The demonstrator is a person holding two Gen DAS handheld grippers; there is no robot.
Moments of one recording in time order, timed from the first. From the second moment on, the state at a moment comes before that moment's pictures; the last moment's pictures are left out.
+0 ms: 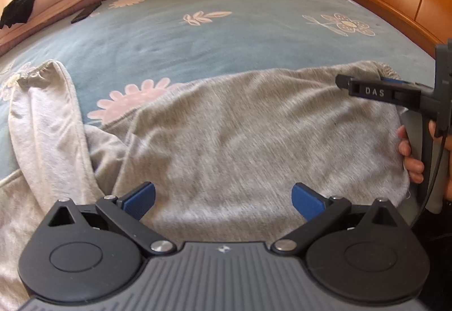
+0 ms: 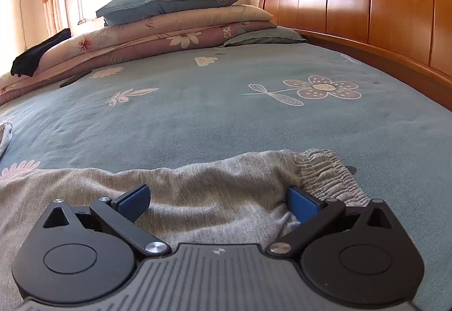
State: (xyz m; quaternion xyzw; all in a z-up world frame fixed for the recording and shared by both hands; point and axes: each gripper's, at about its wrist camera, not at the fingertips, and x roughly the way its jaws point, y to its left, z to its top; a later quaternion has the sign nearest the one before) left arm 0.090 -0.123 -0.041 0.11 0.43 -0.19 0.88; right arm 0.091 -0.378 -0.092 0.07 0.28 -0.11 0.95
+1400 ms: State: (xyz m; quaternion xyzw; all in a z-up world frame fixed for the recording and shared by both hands) left arm 0.285 -0.085 -0.051 0.22 0.54 0.12 0.80; right arm 0.097 -0.373 -0.092 0.04 0.30 -0.11 0.95
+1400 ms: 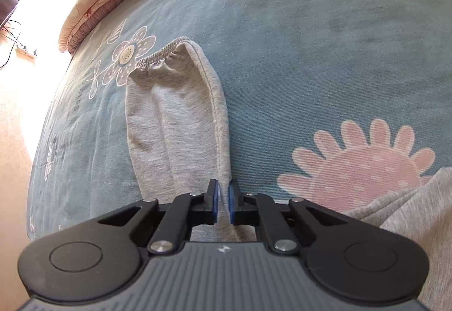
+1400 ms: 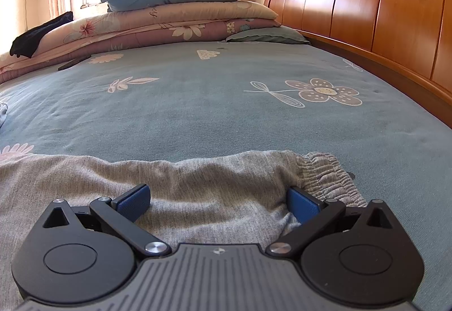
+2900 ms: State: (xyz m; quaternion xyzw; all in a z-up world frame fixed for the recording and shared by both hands) left arm 0.134 0.078 -0.007 0.06 0.49 -0.03 0.87; right arm 0.138 -0.227 0.001 0.19 0.30 0.38 0.85
